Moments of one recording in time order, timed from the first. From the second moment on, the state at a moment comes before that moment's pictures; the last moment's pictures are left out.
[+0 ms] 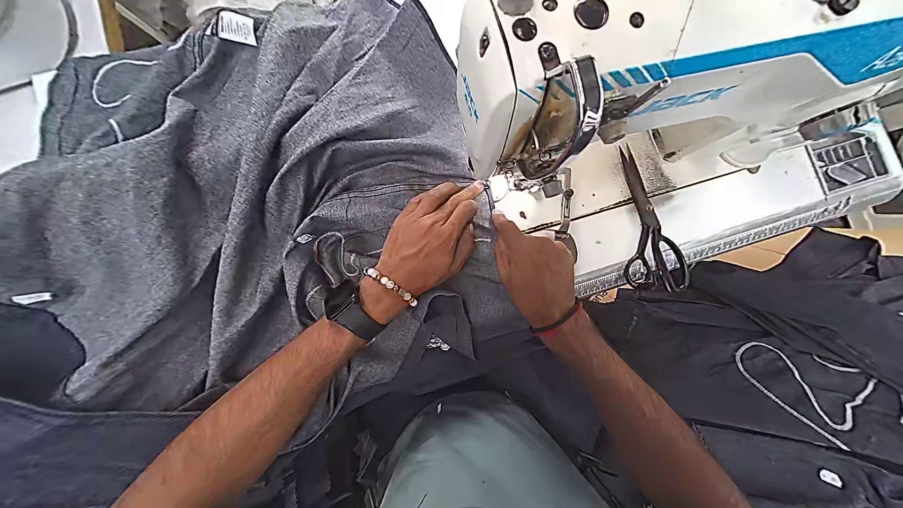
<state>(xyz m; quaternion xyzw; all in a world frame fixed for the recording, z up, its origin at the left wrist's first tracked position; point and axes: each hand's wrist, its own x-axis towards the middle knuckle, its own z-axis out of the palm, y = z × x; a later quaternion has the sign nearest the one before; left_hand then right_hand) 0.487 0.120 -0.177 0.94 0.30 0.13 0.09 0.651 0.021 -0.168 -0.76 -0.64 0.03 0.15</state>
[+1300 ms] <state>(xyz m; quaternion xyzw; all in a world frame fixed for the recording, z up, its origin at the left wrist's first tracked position) 0.480 0.136 -0.186 0.94 0.27 0.16 0.10 0.707 0.035 -0.179 -0.71 -0.66 0.04 0.27</state>
